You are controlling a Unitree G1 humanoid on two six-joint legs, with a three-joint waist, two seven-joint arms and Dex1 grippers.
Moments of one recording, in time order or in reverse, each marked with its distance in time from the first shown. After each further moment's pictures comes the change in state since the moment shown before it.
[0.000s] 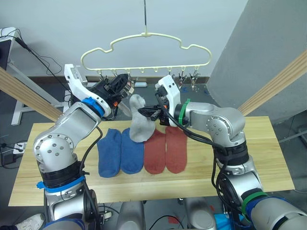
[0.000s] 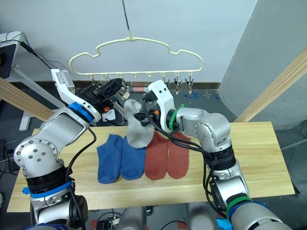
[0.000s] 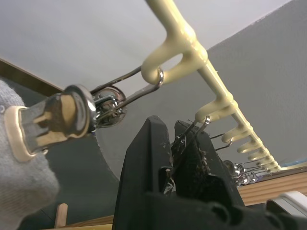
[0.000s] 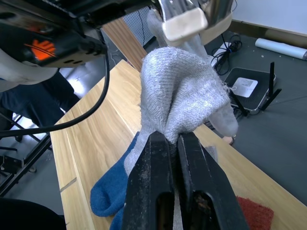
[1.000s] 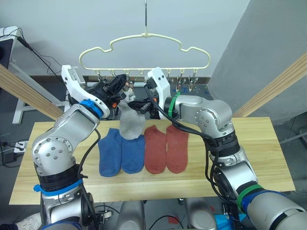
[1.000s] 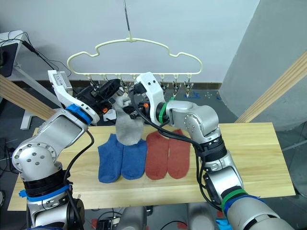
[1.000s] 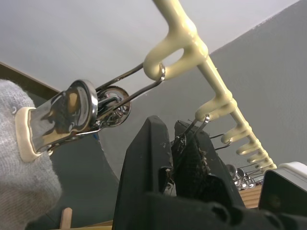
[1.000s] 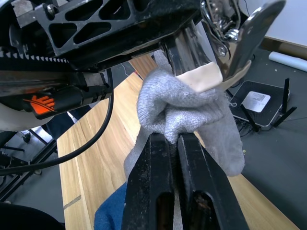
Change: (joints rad) left arm 0.038 0.021 -0.020 -0.034 -0.017 -0.042 0.017; right arm -0.100 0.049 0.031 0.158 -0.003 -0.115 0.008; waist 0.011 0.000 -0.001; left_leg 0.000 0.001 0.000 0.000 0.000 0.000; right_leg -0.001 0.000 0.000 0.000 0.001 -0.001
